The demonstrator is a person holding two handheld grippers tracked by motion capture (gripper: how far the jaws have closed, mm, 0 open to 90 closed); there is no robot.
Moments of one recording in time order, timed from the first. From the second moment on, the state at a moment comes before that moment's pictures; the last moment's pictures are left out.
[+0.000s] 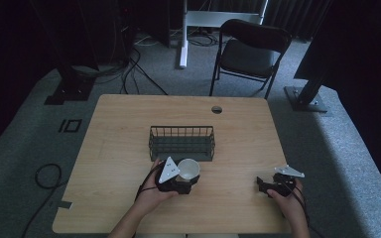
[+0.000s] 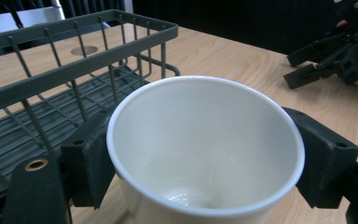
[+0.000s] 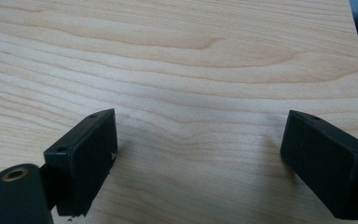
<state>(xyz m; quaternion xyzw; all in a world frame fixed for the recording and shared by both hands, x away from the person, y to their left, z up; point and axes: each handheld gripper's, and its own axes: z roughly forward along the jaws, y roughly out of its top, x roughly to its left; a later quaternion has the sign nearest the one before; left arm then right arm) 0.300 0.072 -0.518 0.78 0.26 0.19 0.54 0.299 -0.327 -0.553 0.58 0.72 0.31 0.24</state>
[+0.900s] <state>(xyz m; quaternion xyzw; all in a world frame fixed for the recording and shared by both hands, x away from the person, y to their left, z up) 0.302 0.075 -0.466 0.76 0.25 0.19 0.57 0.299 -0.327 -0.553 0.58 0.72 0.31 0.24</state>
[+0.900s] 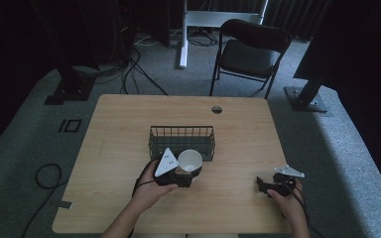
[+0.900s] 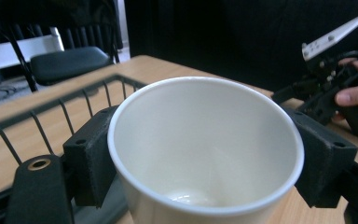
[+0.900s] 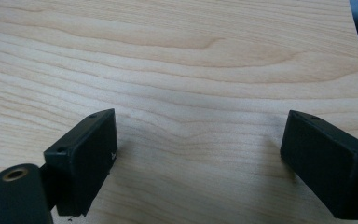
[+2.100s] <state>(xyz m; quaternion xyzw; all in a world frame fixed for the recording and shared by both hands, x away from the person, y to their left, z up) 0.365 0.092 -0.416 0.65 0.38 0.30 0.58 0.299 -0.327 -0.553 0.58 0.72 0.31 0.24</state>
